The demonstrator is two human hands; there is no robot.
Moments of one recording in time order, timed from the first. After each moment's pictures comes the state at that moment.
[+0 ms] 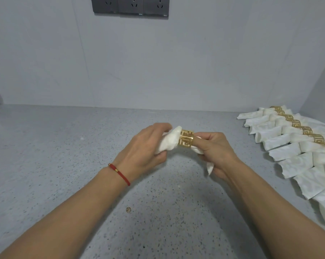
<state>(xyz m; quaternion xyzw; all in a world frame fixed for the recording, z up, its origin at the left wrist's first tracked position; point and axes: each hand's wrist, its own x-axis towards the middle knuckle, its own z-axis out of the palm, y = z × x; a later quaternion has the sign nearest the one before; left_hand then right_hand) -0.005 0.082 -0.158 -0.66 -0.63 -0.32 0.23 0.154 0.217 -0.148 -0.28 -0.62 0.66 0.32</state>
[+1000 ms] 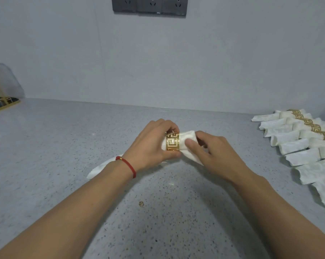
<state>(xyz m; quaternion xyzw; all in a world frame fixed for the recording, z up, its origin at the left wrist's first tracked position) -0.013 0.070 -0.148 -0.59 -0.73 -0.34 0.07 0.154 0.205 -0.151 -0.21 -0.93 0.20 0.23</state>
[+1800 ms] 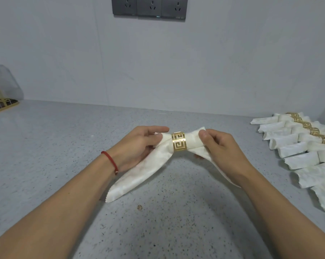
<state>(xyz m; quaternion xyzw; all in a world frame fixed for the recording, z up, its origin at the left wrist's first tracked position) -0.029 0.058 -0.141 -0.37 -0.58 -0.62 -0.37 0.157 0.212 -0.145 -0.22 -0.79 0.49 0.30</state>
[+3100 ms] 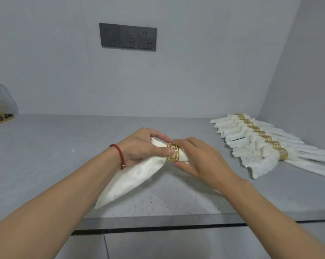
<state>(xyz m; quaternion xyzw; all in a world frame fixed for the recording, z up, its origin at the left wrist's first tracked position) 0.094 -0.007 -0.080 -0.49 -0.65 -0.47 -0.33 0.279 0.116 -0.122 -0.16 -0.96 0.05 0.24</state>
